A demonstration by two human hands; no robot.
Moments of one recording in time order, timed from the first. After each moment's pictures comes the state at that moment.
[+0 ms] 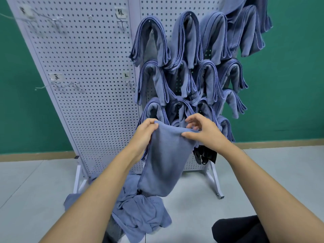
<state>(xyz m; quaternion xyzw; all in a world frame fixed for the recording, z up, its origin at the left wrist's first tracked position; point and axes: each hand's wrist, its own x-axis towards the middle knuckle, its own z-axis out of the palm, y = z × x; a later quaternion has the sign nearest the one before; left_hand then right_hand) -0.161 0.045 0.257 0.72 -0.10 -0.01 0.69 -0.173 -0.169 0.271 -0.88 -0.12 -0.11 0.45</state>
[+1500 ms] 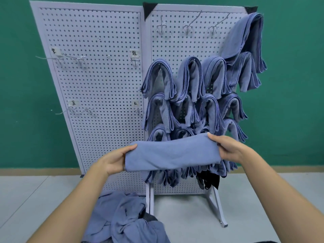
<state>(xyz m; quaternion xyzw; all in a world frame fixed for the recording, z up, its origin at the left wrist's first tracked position) -0.127 0.144 0.286 0.57 0.08 -0.23 0.78 -0.141 -0.219 0.333 -0.67 0.09 0.13 0.73</state>
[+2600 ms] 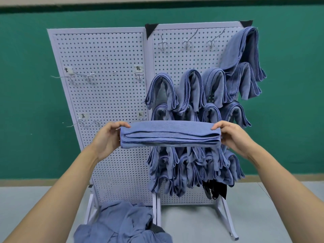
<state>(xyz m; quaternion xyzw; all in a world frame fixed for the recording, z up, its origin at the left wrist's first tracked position) -0.149 0.165 0.381 0.63 -0.14 -0.03 0.76 -0.147 -0.226 0.373 -0.70 -0.12 -0.04 0.70</state>
